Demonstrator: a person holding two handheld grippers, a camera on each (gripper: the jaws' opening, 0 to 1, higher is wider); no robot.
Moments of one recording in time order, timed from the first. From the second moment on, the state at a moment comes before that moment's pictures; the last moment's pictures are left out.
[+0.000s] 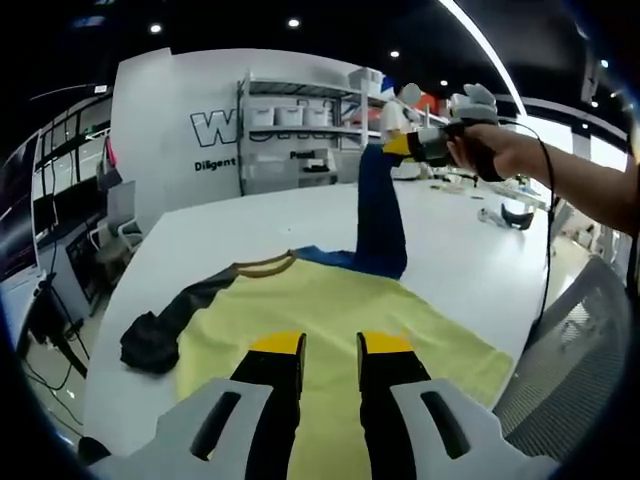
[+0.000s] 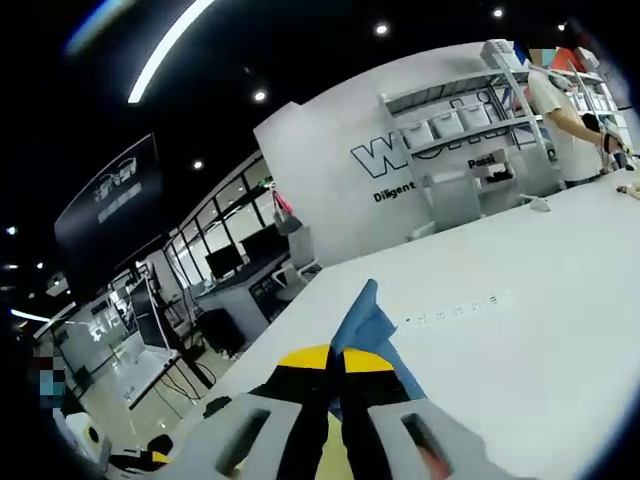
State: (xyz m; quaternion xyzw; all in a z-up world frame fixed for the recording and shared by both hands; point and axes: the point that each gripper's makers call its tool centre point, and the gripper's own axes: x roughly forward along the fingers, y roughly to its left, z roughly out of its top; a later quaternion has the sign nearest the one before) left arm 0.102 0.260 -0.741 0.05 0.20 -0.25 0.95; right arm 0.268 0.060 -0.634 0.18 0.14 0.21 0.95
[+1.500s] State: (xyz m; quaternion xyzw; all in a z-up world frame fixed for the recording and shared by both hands) left arm 0.110 0.290 -0.765 0.04 0.24 -0.23 0.94; right arm 0.280 0.241 -0.777 0.07 0.28 0.31 0.90
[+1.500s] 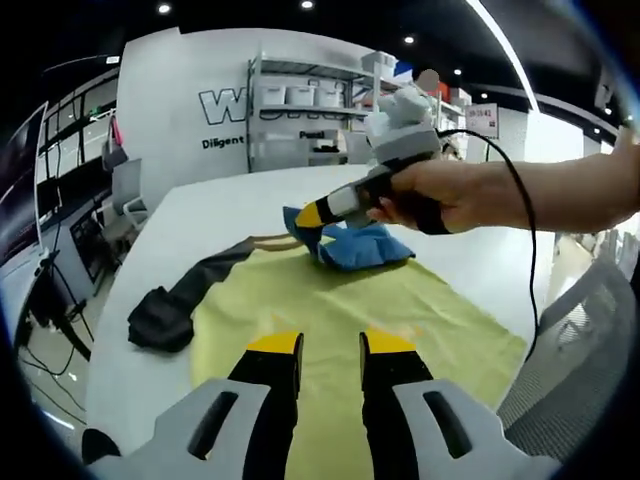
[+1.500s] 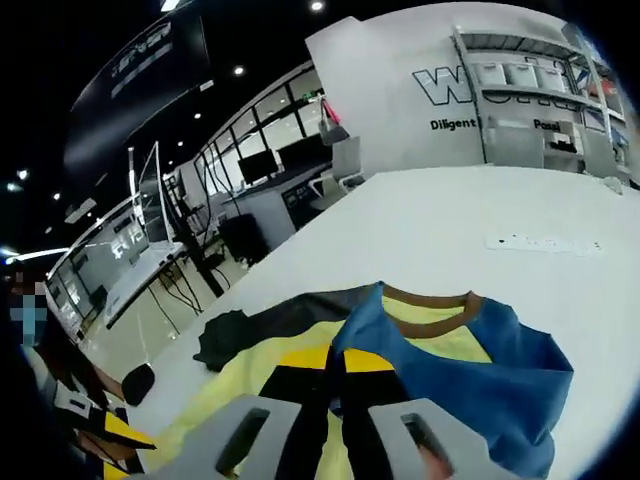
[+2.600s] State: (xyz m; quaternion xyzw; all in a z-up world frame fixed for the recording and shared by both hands) left arm 0.119 0.302 -0.779 0.04 0.27 -0.21 0.94; right arm 0.278 0.294 -0.827 0.02 0.33 0.39 0.86
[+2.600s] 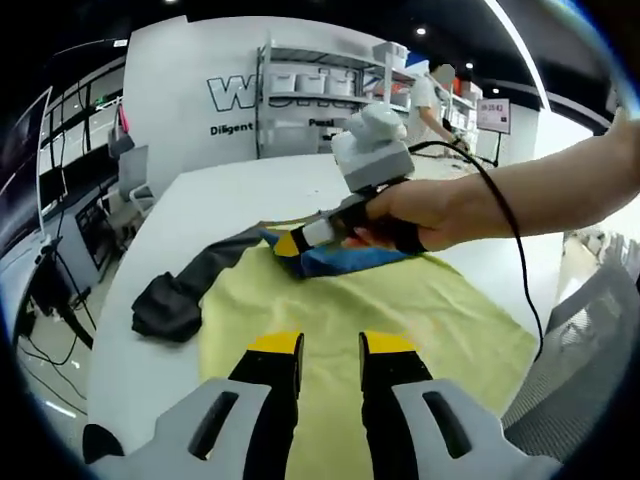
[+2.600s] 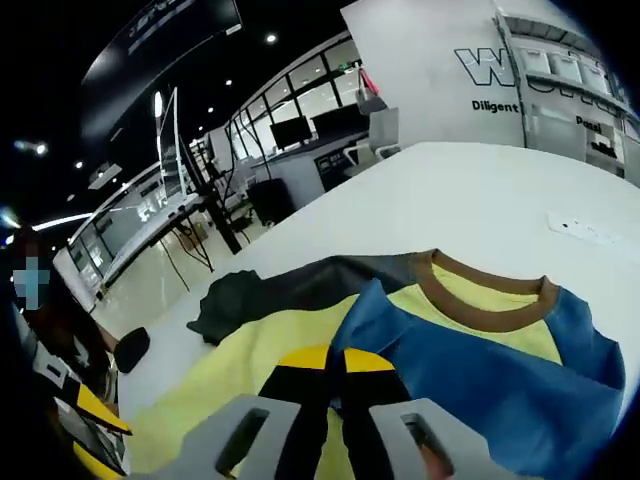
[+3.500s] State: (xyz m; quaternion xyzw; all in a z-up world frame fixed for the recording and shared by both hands) left arm 0.142 0.300 -0.784 0.03 0.29 -0.20 0.94; right arm 0.286 0.272 -0.797 -0.01 0.29 0.43 0.86
